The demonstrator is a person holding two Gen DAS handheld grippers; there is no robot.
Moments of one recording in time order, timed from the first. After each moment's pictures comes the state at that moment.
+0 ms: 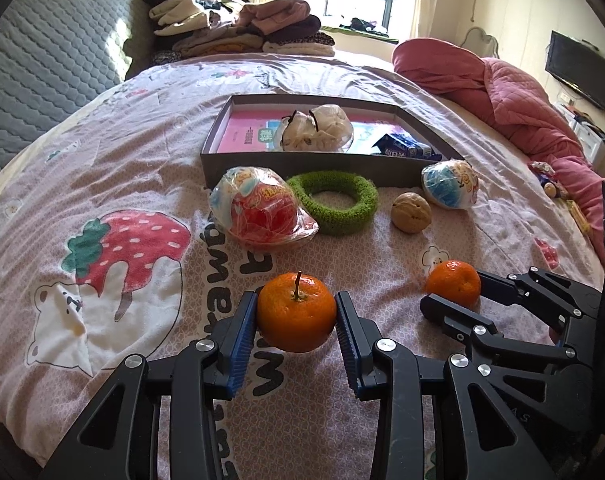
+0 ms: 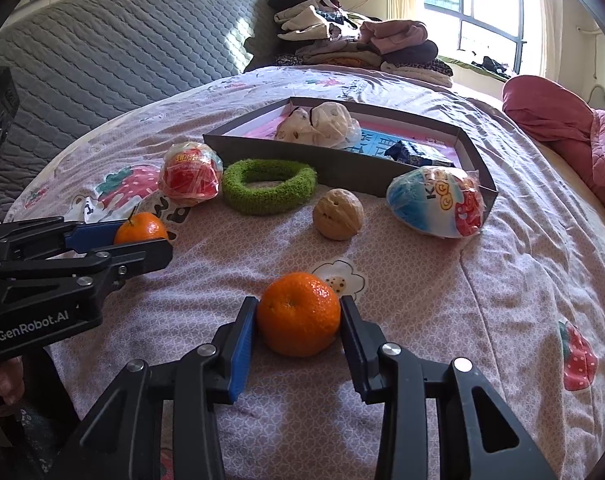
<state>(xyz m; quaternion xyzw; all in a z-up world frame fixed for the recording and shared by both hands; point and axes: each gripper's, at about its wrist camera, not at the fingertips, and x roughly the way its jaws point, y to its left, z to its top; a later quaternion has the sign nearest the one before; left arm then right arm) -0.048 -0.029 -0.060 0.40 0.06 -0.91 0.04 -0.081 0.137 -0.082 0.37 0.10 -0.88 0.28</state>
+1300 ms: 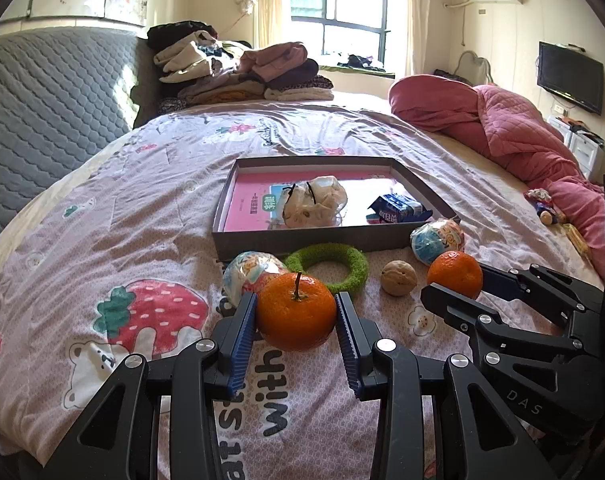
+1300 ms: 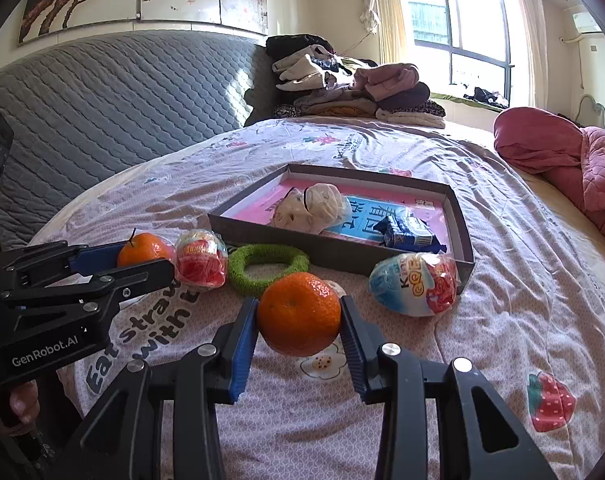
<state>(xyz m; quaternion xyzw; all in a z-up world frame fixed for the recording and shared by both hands) -0.050 -0.023 -0.015 0.33 0.04 -0.94 0.06 -0.087 0.141 -0.035 0.30 0.06 -0.91 0.30</state>
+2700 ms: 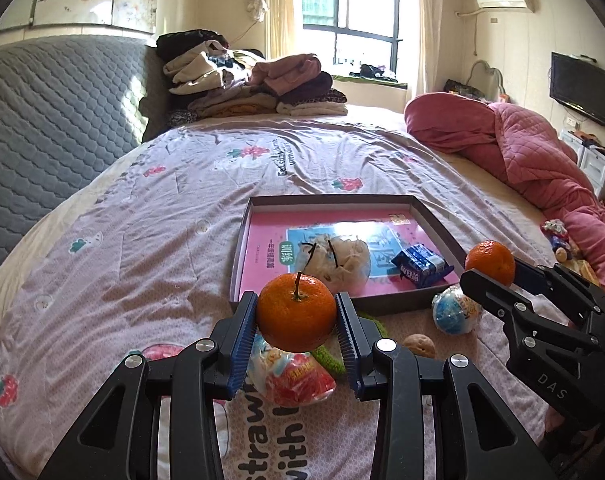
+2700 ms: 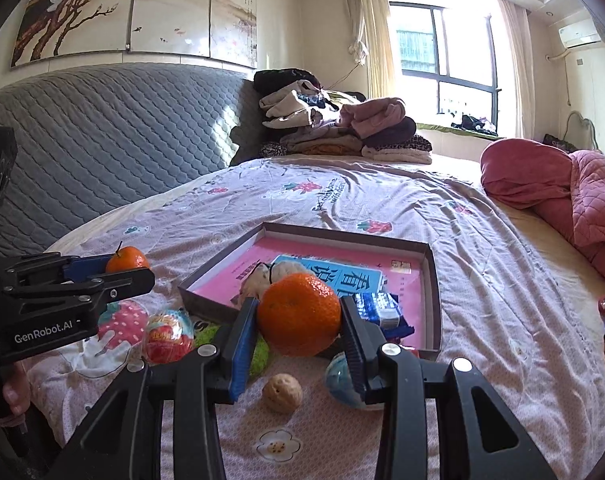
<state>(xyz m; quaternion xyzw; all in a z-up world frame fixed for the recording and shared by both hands) -0.098 -0.041 0.023 0.32 0.04 -0.94 0.08 -0.134 0.149 0.006 0.24 0.05 -0.93 0.28</state>
